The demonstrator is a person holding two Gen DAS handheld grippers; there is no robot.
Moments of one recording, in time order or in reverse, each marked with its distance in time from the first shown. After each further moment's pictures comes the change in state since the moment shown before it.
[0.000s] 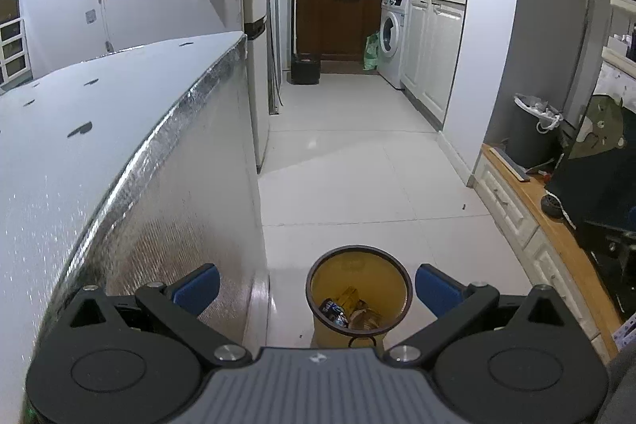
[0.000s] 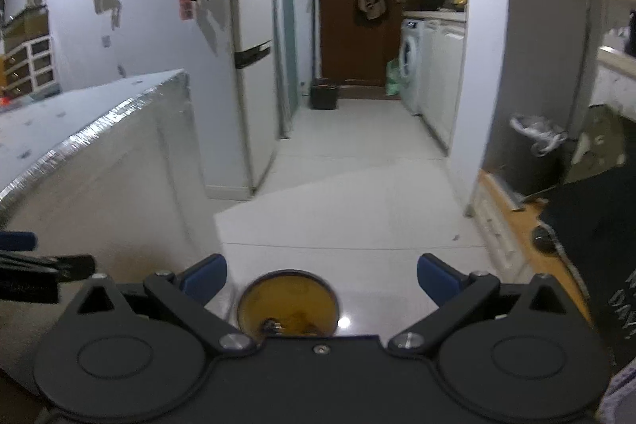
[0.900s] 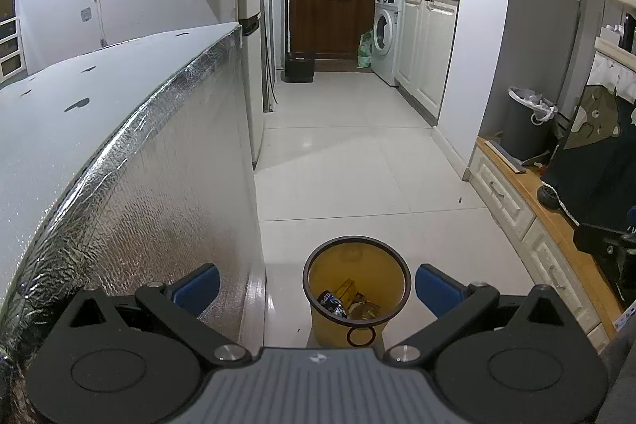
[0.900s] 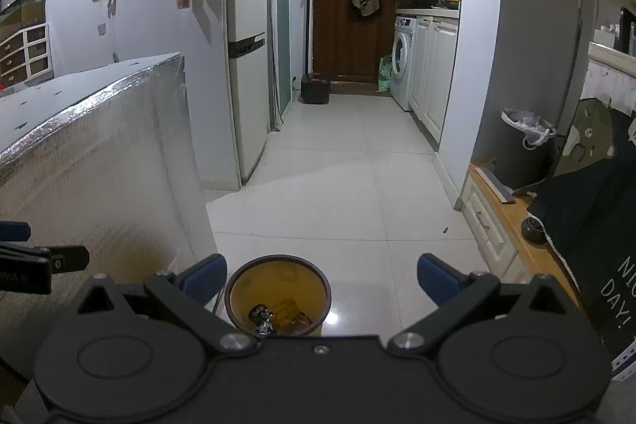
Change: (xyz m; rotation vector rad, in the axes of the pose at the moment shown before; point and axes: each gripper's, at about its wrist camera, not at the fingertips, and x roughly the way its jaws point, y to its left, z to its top) left arm 0.002 0.000 -0.024 0.016 -0.004 -0.010; right arm -0.002 0.006 -0.029 -0.012 0.009 -0.022
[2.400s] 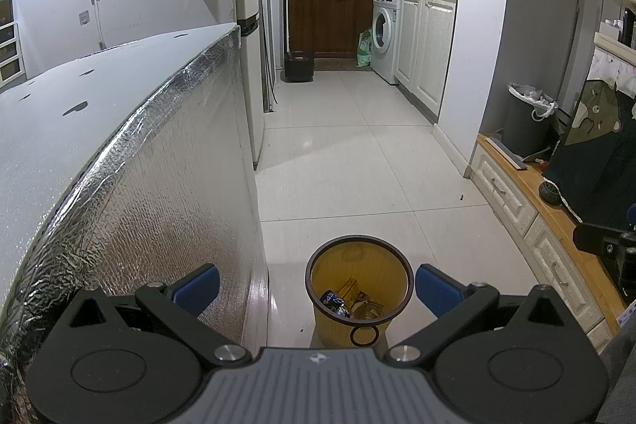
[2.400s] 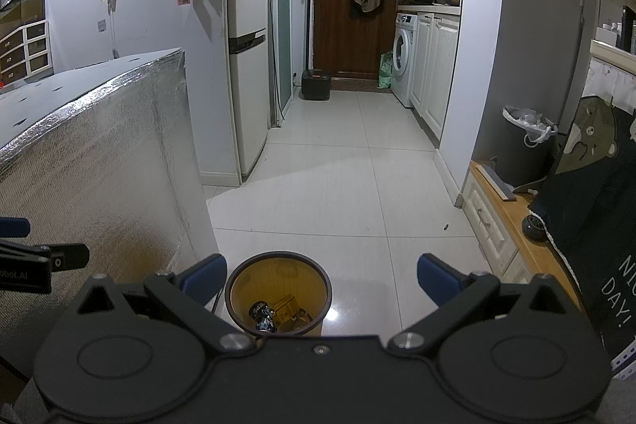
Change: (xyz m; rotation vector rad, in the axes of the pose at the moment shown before) left arm 0.002 0.003 -0.001 0.009 0.002 0.003; right arm 0.002 -0.001 0.001 -0.003 0.008 0.004
